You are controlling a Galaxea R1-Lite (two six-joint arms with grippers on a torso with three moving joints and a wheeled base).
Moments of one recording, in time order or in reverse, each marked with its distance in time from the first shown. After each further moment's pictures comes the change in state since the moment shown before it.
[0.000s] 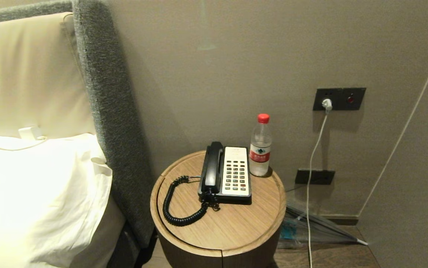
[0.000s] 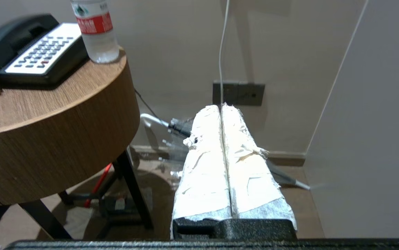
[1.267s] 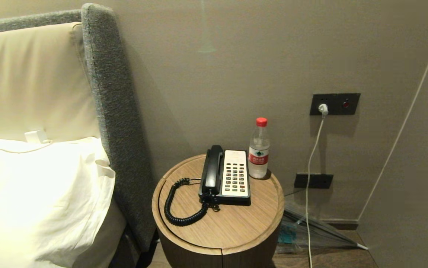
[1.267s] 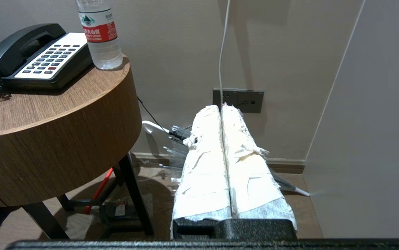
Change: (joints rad) left arm 0.000 0.000 0.000 0.000 0.000 0.002; right arm 0.000 0.000 0.000 0.000 0.001 -0.001
